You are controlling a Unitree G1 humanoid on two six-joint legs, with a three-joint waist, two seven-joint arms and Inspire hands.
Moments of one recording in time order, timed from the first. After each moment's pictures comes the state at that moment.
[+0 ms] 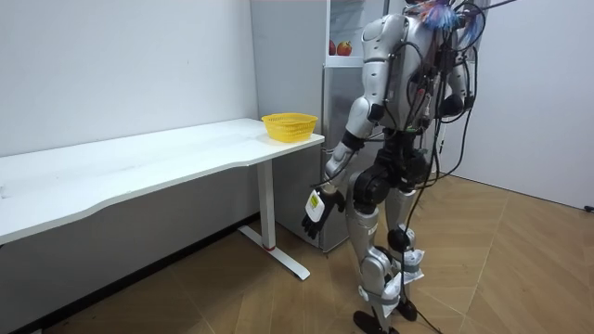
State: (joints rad) left arm 0.17 0.20 0.02 1.10 0.10 -0.01 -0.05; right arm 0.37 -0.17 -0.05 -0.27 -0.27 -0.01 -0.15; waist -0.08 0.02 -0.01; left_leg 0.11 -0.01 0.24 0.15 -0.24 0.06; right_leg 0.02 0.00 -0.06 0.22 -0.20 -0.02
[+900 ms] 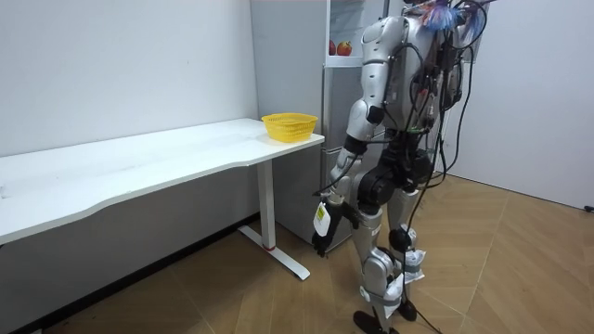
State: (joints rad) left arm 0.18 0.28 -0.06 1.20 0.21 0.00 -0.06; right arm -0.02 -0.38 -0.13 -0.42 -0.39 -0.14 -0.52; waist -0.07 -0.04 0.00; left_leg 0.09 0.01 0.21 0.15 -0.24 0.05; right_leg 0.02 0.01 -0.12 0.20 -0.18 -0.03
